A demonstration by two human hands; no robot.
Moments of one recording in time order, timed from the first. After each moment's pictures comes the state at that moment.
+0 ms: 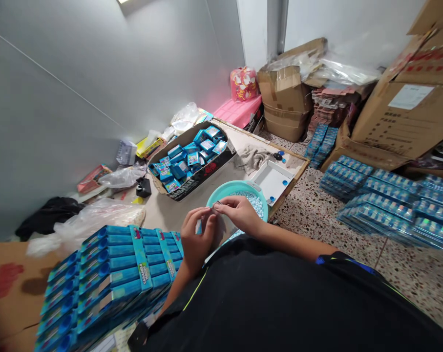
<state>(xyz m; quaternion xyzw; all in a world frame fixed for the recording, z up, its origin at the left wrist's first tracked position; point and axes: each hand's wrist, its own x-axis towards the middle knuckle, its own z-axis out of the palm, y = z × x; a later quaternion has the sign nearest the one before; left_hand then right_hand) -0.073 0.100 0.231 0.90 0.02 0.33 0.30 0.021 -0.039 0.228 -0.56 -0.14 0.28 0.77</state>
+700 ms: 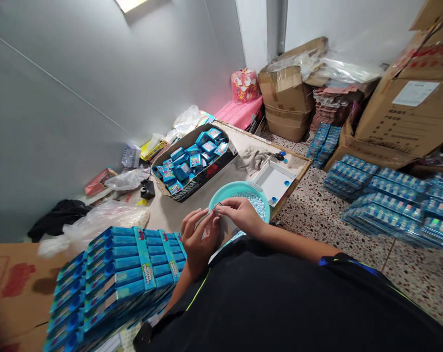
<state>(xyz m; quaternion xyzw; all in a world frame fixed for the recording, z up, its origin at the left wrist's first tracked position) -0.076 0.101 0.227 0.89 -0.07 0.42 0.14 0.019 -0.039 0.225 -0.54 -0.13 0.28 0.78</state>
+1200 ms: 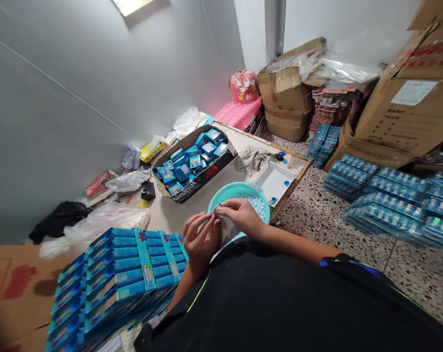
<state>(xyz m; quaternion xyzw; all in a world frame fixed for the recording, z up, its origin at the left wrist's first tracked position) -0.079 0.102 0.218 0.90 -0.09 0.41 0.13 0.017 -0.043 0.225 -0.53 -0.14 0.28 0.79</state>
